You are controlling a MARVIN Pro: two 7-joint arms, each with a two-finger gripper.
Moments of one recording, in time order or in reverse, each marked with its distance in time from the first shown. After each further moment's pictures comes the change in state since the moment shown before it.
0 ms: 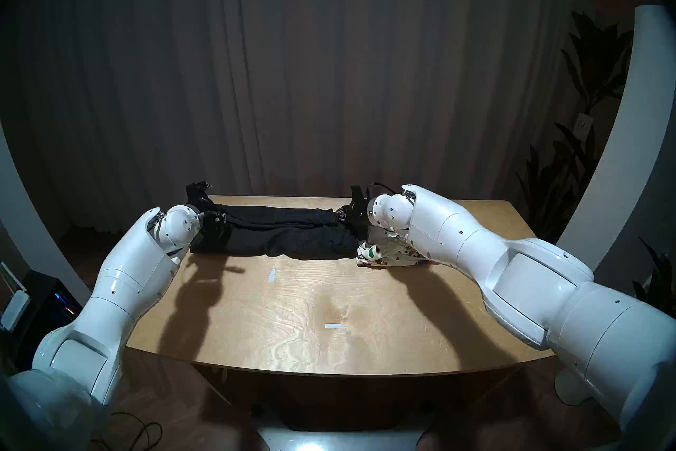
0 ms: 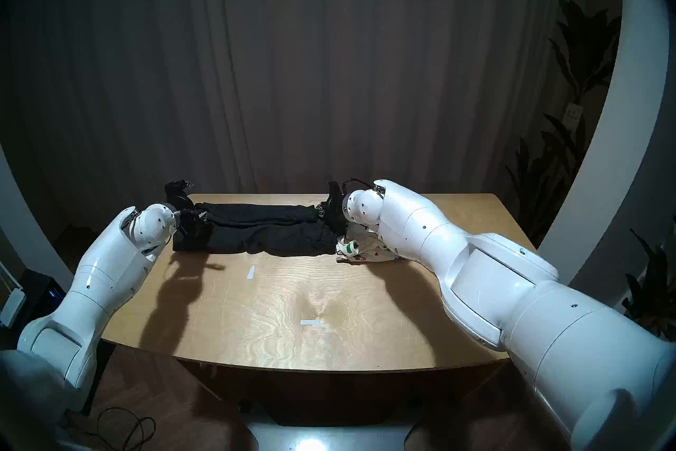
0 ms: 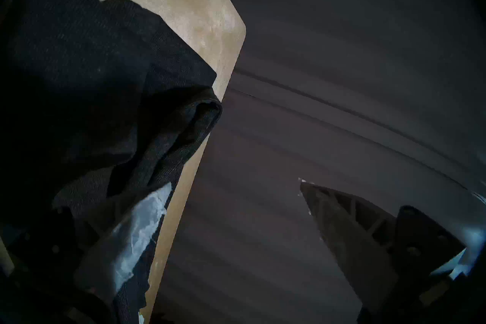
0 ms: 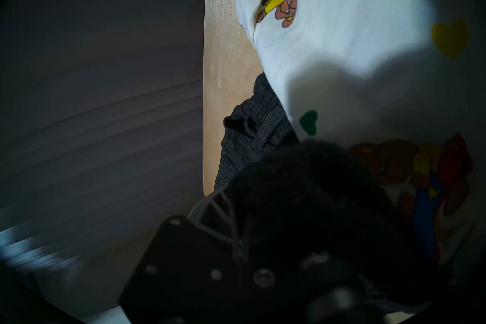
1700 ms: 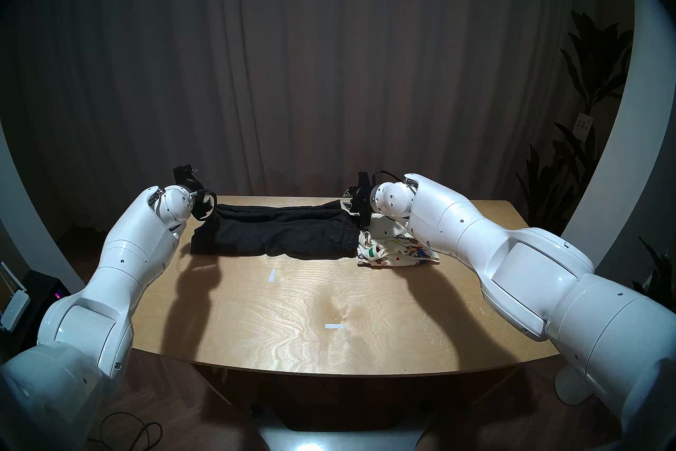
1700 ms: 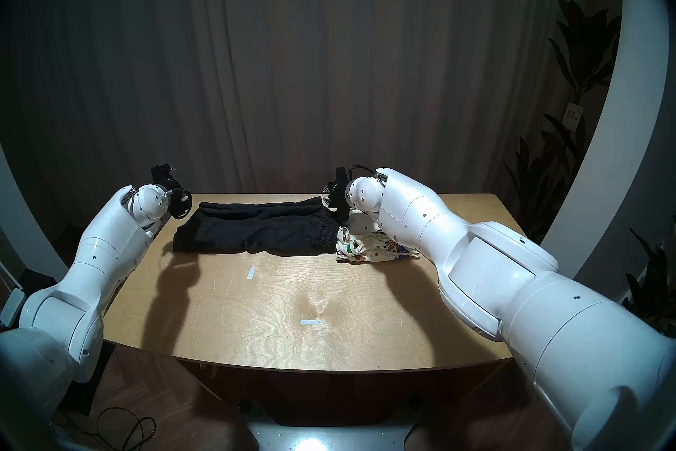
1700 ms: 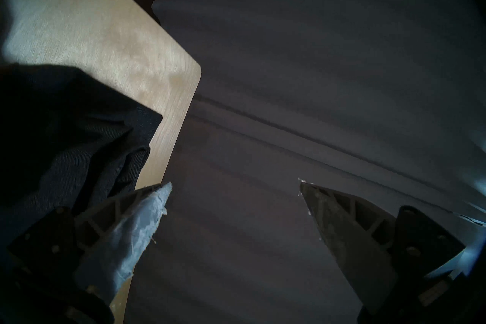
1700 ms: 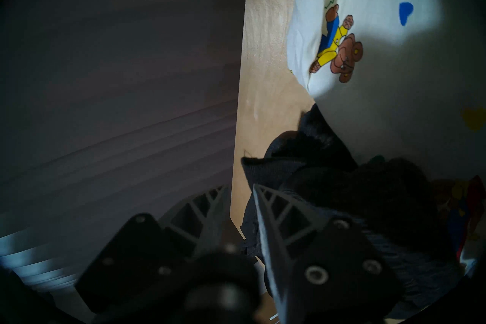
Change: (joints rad) left arm -0.193 -0.040 -0.027 0.230 0.110 -0.033 -0.032; right arm 0.050 -0.016 0.032 0.037 0.013 -0.100 0.030
